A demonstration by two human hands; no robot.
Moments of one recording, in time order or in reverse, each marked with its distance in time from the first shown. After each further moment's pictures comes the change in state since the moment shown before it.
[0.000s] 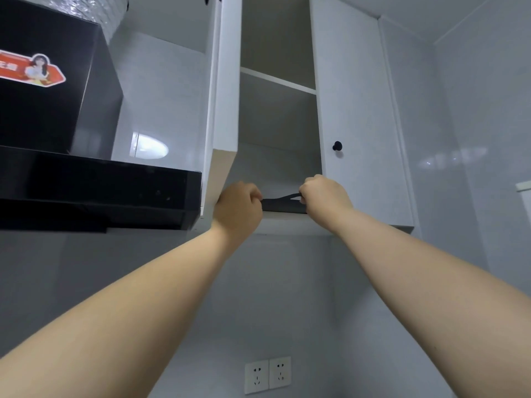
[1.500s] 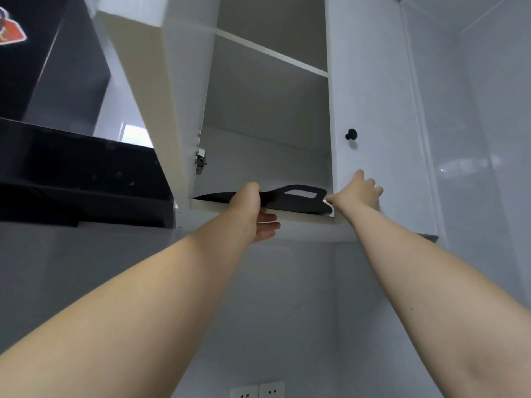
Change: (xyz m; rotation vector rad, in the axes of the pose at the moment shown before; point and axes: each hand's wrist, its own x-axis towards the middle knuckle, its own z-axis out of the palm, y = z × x) left_hand 0.031 0.005 0.063 -0.902 -0.255 -0.925; right_hand 0.062 0.071 0.109 0.537 -0.003 0.829
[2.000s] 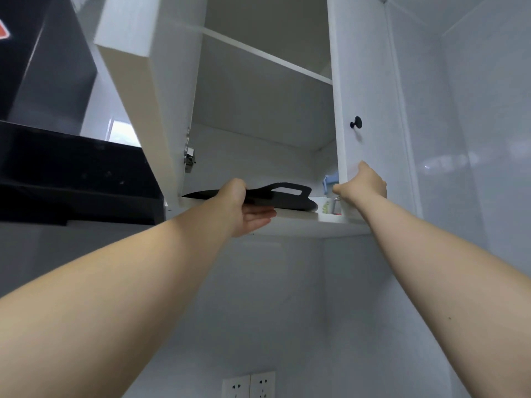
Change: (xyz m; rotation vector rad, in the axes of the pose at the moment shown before) left_hand -0.008 0.009 -0.002 -0.064 -0.076 -0.029; right_hand -0.002 0.016 -0.049 0.075 0.010 -0.033
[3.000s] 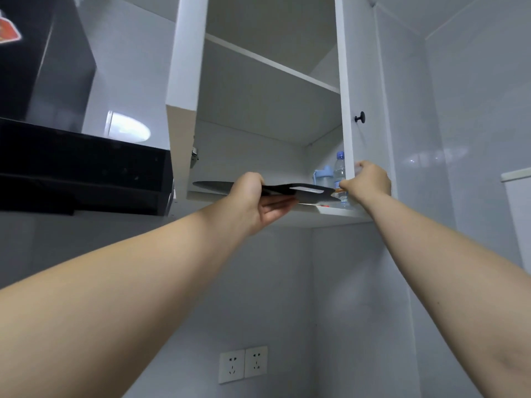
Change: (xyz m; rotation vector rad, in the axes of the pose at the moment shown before) left_hand -0.079 0.001 0.023 -0.230 -0.190 0.010; right_hand -0.026 0.013 -0.050 0.015 0.029 -0.050
